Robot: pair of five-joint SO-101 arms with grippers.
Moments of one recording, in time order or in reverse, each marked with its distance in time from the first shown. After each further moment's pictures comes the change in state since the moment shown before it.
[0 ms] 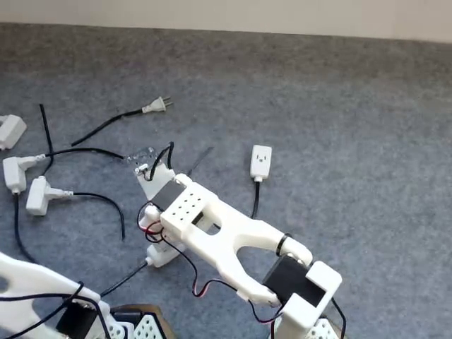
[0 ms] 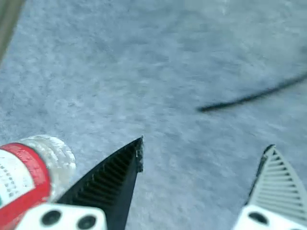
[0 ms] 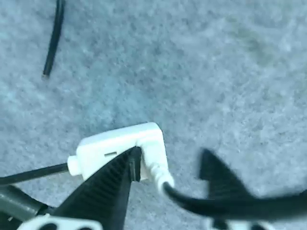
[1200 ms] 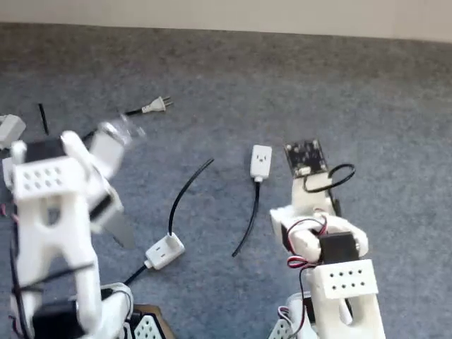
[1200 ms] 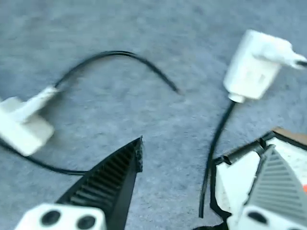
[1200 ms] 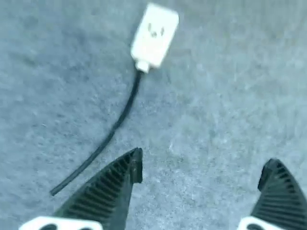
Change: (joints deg) left arm 53.2 -76.4 94.0 8.9 -14.2; right arm 44.6 -71.7 46.9 -1.8 25.1
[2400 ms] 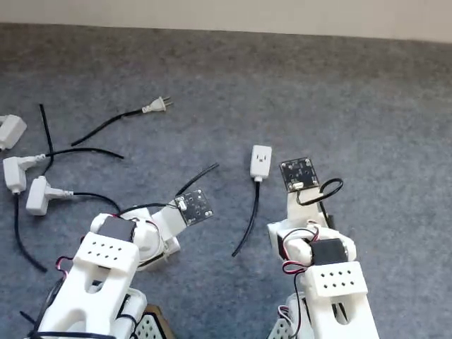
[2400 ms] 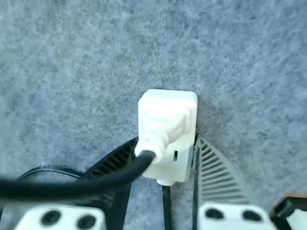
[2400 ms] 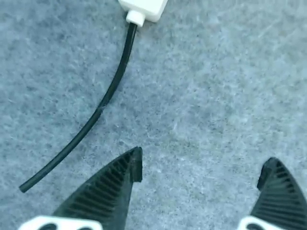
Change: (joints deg) left arm 24.1 -24.6 46.9 -36.6 0.7; right arm 0.5 -0.3 13.4 -8.7 0.0
